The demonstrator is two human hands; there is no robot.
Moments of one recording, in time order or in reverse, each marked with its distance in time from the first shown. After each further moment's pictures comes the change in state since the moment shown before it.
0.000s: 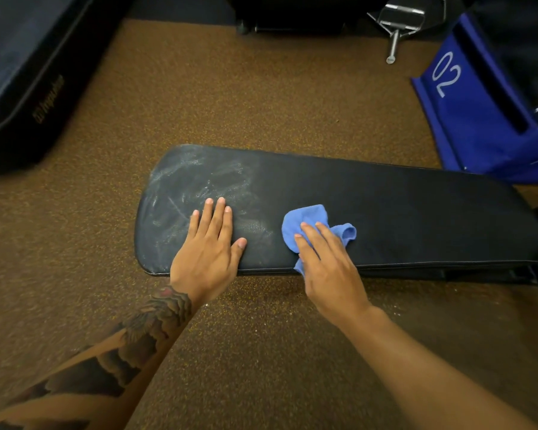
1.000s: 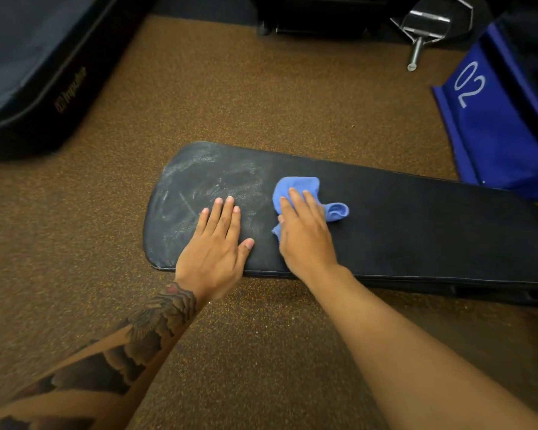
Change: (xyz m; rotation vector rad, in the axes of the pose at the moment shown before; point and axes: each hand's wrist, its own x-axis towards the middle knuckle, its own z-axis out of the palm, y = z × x) left_hand -0.001 0.001 0.000 0.019 -0.010 -0.019; right_hand 0.082 -0.024 0.017 0.108 0.033 0.119
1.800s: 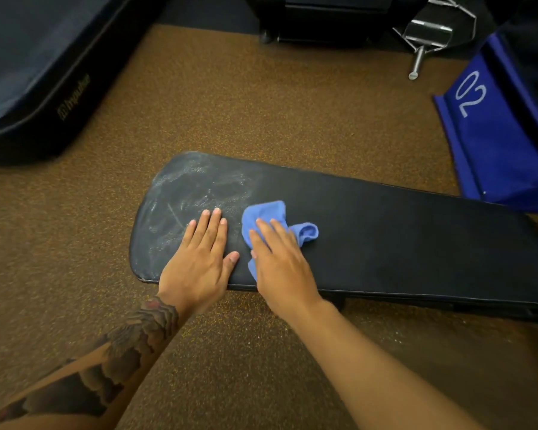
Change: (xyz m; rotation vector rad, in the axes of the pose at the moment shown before) left_hand 0.001 0.000 0.002 0.028 -0.018 -0.011; right_hand -0.026 -0.007 -0.001 0.047 -0.089 -0.195
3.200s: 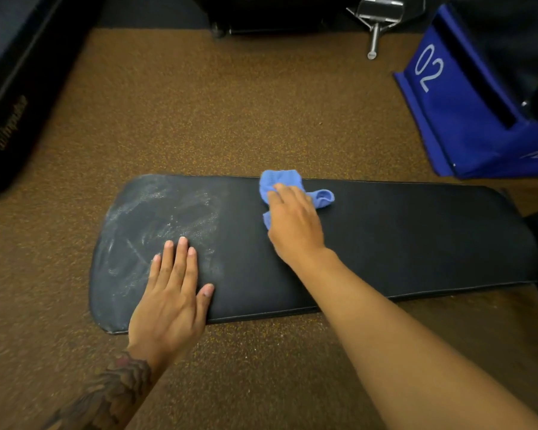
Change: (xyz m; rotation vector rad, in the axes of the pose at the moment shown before) left_hand 0.001 0.000 0.001 0.008 -0.015 0.013; right_hand 0.075 0.079 -0.019 -0.092 0.113 0.231
